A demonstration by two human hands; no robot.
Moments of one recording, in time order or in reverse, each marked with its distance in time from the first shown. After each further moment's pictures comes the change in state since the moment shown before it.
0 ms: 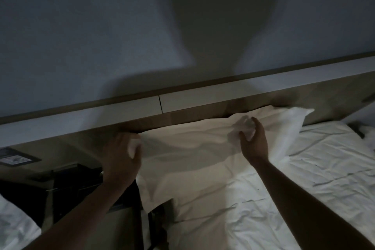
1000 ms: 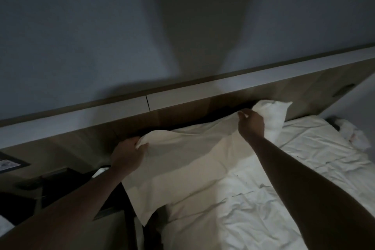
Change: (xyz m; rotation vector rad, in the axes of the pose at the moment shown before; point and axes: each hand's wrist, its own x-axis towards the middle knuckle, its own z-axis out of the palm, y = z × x) left_hand 0.016 0.011 0.035 -0.076 -0.405 -0.220; right_hand 0.013 -0.052 -0.061 -0.130 0.068 0.089
